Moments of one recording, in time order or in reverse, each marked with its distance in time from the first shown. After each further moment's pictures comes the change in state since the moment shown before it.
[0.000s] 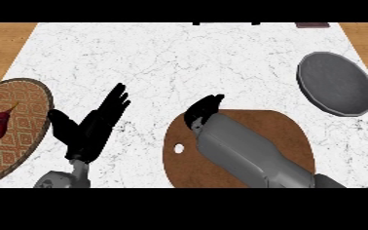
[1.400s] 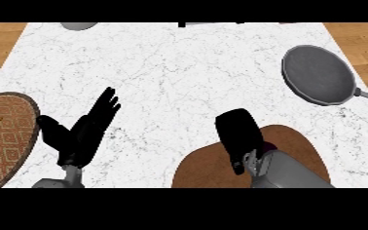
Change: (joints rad) left arm 0.054 -0.023 0.071 -0.002 -0.029 -0.013 -0.008; right arm 0.398 -0.286 -0.125 -0.635 0.310 -0.398 -0.302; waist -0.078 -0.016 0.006
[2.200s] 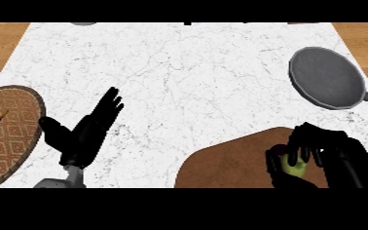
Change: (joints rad) left arm -0.002 -0.007 -0.011 -0.008 -0.008 -0.022 -0.007; right arm 0.507 -0.220 -0.373 -0.611 -0.086 -0.656 -0.213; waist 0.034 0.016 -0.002
